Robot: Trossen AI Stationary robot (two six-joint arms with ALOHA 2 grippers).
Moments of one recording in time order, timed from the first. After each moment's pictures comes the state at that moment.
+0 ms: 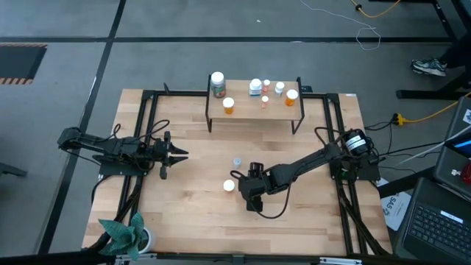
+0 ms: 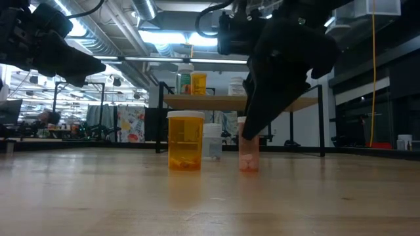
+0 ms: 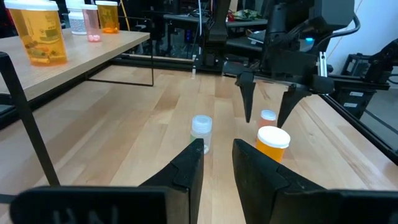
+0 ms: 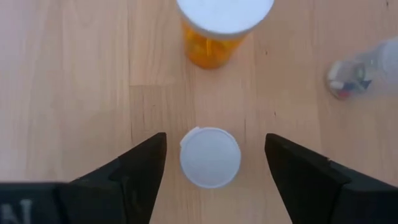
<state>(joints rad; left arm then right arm) -0.20 0.08 0.01 0.05 -0.30 -0.09 0.34 1.94 1.30 -0.51 0.22 0.36</state>
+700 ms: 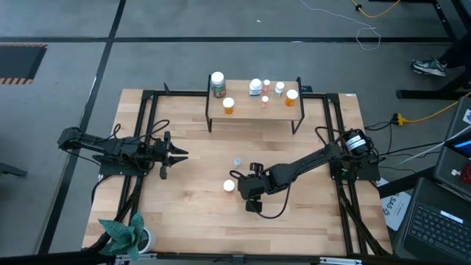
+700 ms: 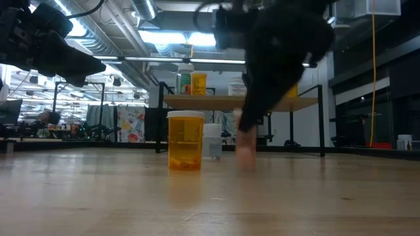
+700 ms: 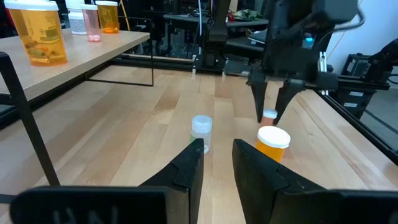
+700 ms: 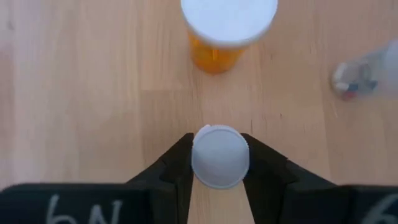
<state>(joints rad) -0.20 0.08 0.01 0.05 -0.30 -0.09 0.34 1.93 1.33 -0.53 0.19 0.39</state>
